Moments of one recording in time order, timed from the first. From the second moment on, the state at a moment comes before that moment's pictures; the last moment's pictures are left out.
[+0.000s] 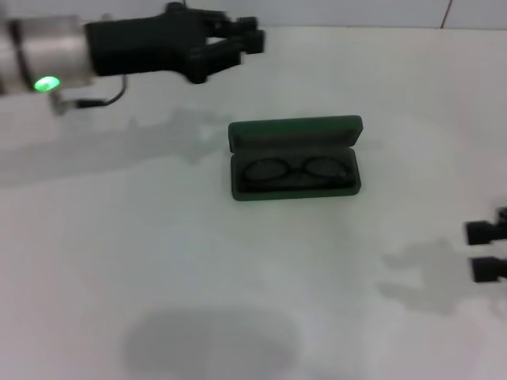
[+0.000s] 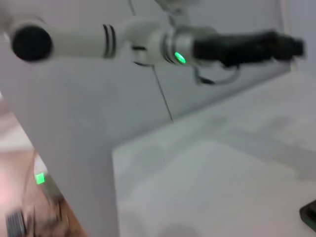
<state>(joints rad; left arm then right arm) -0.69 -1.85 1.23 0.44 1.27 1.46 -1.31 0.33 2.03 -0.86 -1.25 -1.84 -2.03 1.80</state>
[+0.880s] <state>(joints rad) -0.88 -2.03 1.24 0.44 1.72 1.06 -1.46 0.30 2.00 -0.61 -0.89 -1.84 -2.05 1.57</state>
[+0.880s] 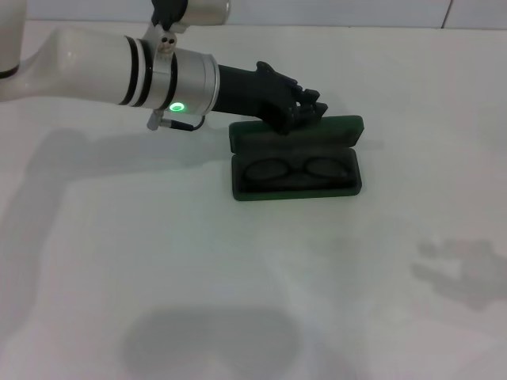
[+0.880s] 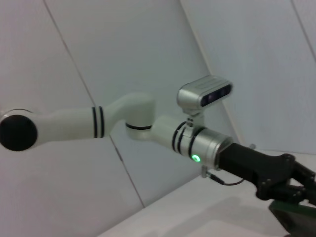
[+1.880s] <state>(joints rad) -0.81 -2.05 1.24 0.47 1.82 1.22 -1.47 0.34 2.00 -0.60 -0.84 -1.86 -1.96 1.57</state>
